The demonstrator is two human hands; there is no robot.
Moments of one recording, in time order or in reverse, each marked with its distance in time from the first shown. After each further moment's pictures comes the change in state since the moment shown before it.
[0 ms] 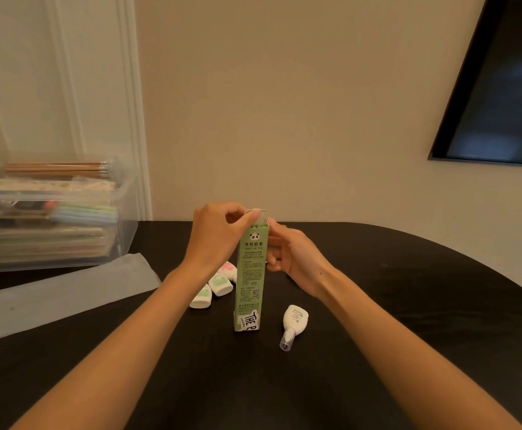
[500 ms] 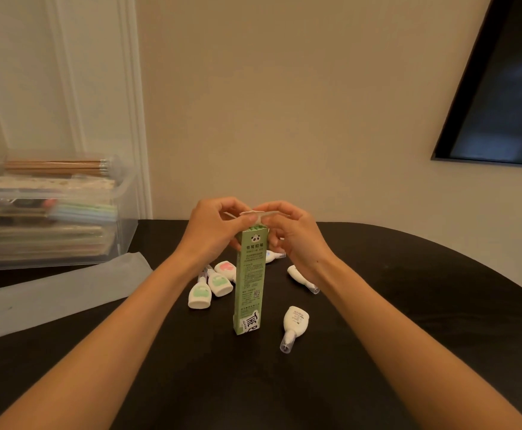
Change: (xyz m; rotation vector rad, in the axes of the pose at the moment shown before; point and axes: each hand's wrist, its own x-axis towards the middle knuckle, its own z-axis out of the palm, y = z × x) left_hand 0.005 0.000 -0.010 -0.305 -0.163 -0.205; right_hand 0.004 -0.023 0.008 -0.043 0.159 -0.179
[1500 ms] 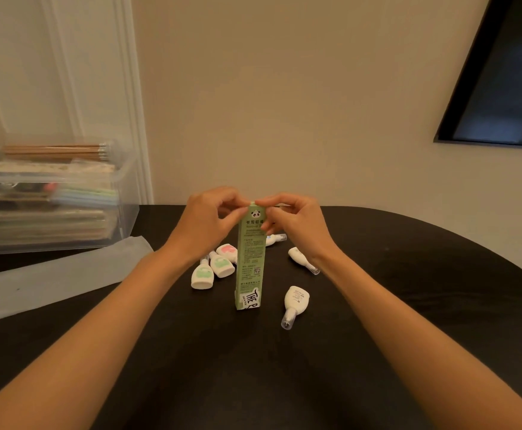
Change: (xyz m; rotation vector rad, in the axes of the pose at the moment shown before) left_hand -0.010 -0.014 -0.009 0.362 -0.019 0.332; right_hand -0.010 0.007 0.000 -0.274 0.061 -0.176
